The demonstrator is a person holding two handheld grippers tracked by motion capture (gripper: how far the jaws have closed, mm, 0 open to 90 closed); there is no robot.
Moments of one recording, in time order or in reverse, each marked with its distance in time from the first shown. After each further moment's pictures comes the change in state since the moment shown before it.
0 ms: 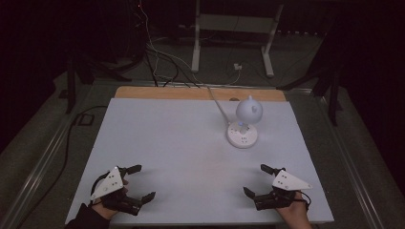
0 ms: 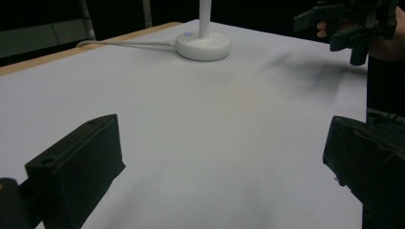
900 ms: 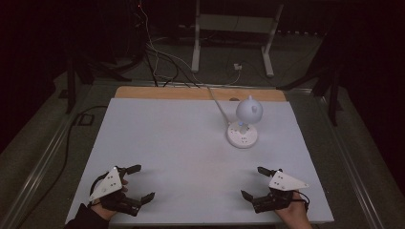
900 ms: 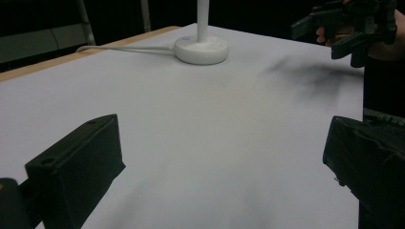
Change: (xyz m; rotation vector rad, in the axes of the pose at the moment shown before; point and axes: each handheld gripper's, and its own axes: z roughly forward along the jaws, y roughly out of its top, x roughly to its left) left arm -0.001 0.001 -0.002 -0.005 -0.007 0.012; right arm 0.006 0.003 0.002 0.056 0.041 -0.009
